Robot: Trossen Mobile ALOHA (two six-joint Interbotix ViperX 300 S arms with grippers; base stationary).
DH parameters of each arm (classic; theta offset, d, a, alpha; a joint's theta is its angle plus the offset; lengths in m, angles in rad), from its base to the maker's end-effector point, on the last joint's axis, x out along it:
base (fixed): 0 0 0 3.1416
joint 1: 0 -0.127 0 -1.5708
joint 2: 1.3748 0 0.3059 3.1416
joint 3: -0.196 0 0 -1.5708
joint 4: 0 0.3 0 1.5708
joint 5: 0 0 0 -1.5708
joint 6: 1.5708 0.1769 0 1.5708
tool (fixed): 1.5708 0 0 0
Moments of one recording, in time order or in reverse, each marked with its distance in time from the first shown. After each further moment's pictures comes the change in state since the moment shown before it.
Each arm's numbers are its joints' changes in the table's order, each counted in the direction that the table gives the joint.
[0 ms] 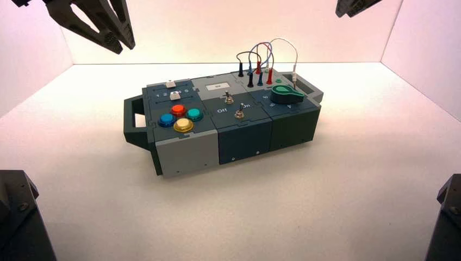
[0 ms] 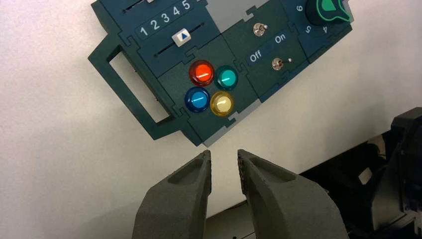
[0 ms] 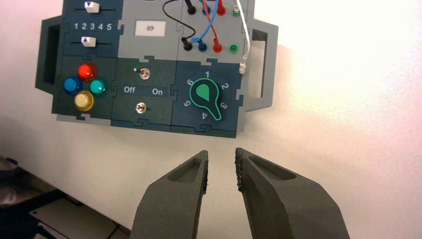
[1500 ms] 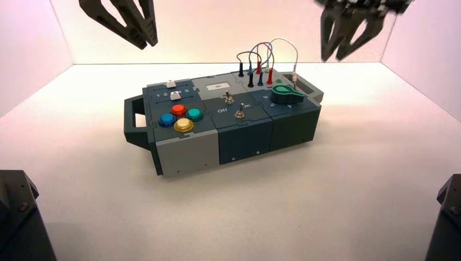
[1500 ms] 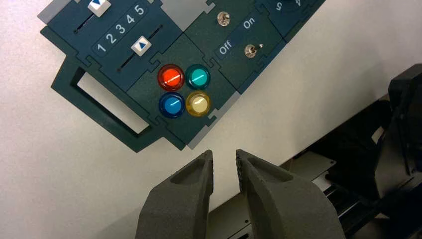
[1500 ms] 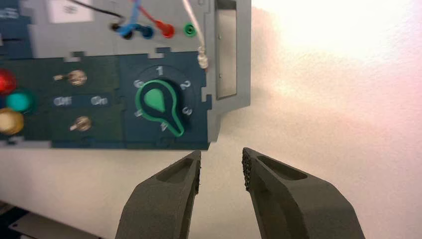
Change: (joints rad) left arm 0.107 -0.117 -0.103 0.000 0.043 0.092; right arm 0.077 -0.387 -0.080 -0.038 -0.078 0.037
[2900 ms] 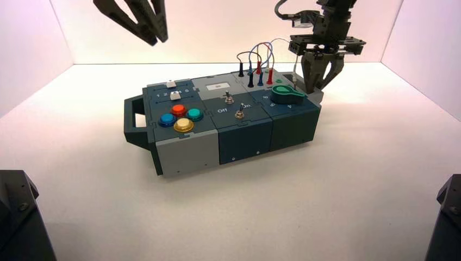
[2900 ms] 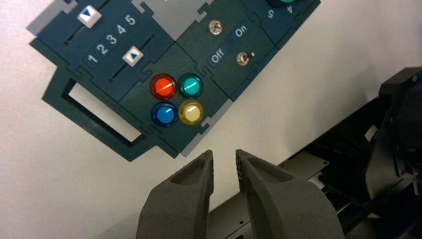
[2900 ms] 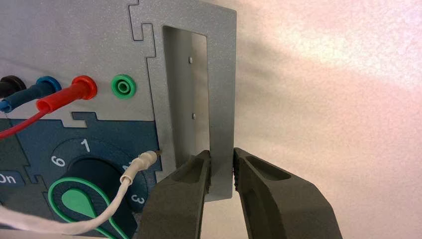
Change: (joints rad) left arm 0.023 -0.064 -0.048 -0.023 0.002 -0.002; right arm 0.041 -0.440 -0.245 -0.011 0.040 -0.067
